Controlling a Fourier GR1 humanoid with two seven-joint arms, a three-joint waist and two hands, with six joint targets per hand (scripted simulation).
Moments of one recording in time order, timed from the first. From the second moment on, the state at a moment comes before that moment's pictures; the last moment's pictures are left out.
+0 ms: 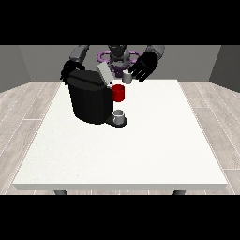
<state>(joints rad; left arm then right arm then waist) -1.13 0.49 0.11 -0.63 -0.58 -0.14 -0.15 -0.30 -0.02 0.00 -1.38 -0.02 -0.13 -0.04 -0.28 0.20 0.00</state>
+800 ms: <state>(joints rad) -1.17 0.44 0.10 -0.62 -0.61 -0.13 -0.11 -0.34 -0.06 -0.05 -1.38 -0.03 -0.15 -0.04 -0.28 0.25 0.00</state>
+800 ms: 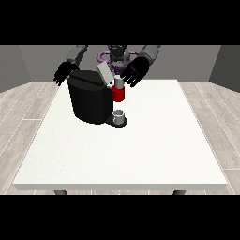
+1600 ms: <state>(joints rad) -1.17 0.44 0.10 -0.60 -0.64 -0.12 -0.13 -0.32 -0.03 -0.04 -1.40 -0.03 -0.16 -0.05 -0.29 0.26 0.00</state>
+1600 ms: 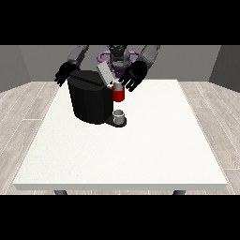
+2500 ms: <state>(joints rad) -1.17 0.42 0.10 -0.60 -0.67 -0.15 -0.13 -0.31 -0.06 -0.07 -1.37 -0.05 -0.15 -0.05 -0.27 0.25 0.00</state>
